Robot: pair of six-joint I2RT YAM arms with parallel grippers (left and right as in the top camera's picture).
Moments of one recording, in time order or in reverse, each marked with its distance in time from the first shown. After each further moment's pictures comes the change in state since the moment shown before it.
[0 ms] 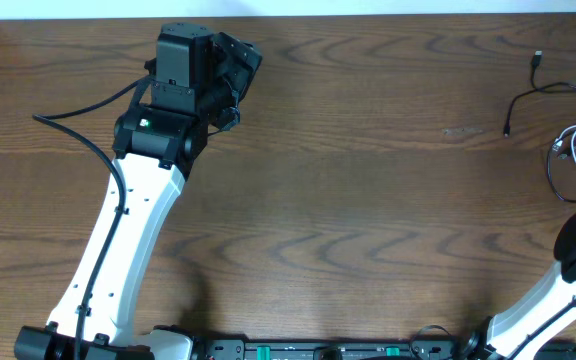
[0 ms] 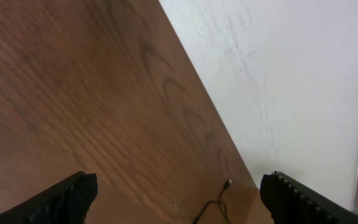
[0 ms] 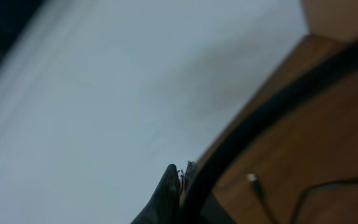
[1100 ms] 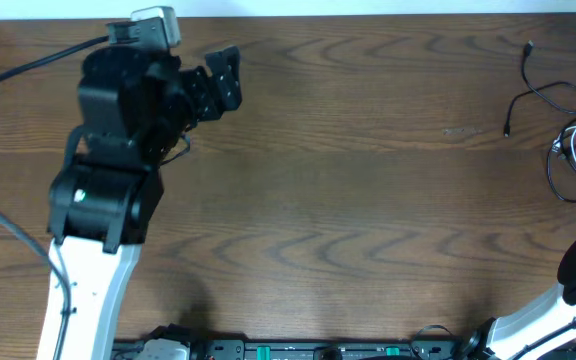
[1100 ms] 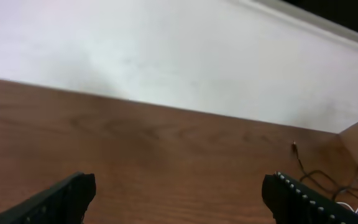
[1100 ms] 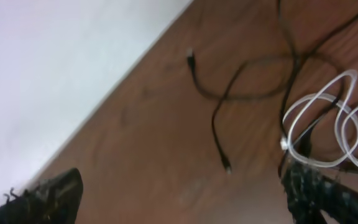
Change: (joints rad) left arm 0.050 -0.276 0.000 0.009 0.000 0.885; right arm -0.053 -0.141 0.024 -0.623 -0.177 -0.270
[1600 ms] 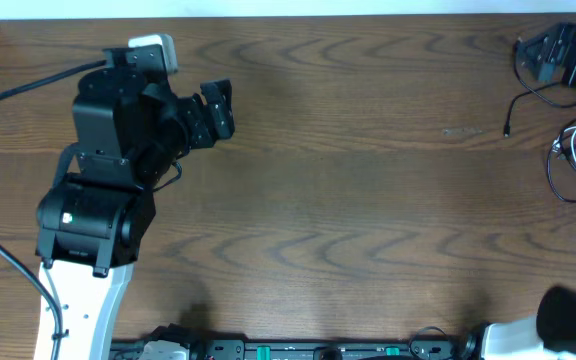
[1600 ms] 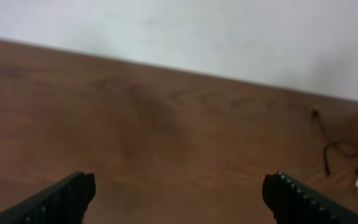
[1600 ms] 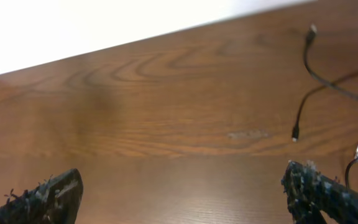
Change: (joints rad) left arm 0.000 -0.037 0.000 -0.212 -0.042 0.031; right arm 0.204 -0.277 -0.002 -0.268 -0.200 -0.404
